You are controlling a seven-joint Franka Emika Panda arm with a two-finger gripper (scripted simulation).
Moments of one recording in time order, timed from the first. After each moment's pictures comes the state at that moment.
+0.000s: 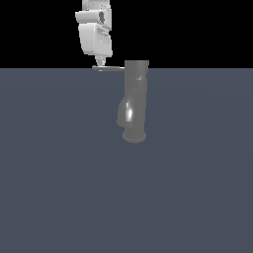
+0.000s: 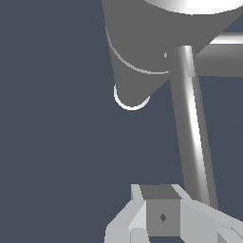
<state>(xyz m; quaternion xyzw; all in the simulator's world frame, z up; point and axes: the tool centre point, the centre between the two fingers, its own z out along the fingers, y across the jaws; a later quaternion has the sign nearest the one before) 0.104 0.091 0.285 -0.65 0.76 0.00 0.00</state>
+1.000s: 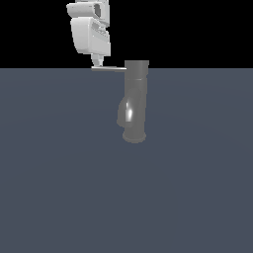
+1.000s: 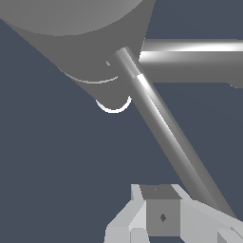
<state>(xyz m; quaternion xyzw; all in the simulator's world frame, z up) 0.053 0.091 0.285 -0.65 0.76 0.00 0.00</state>
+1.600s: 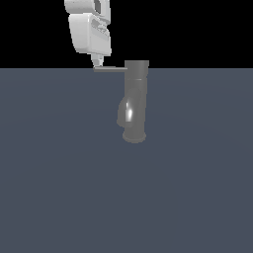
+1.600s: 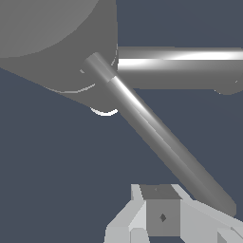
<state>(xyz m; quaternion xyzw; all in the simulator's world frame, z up) 0.030 0.086 0.285 -0.65 0.76 0.00 0.00</state>
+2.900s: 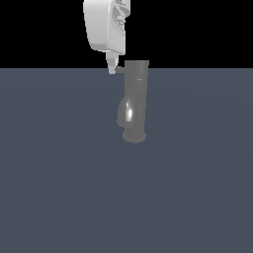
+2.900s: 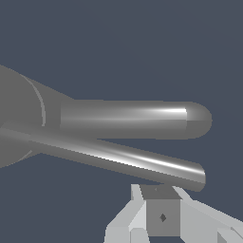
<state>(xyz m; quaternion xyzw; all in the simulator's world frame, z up) -0.039 0.035 0.285 -0.65 0.76 0.00 0.00</state>
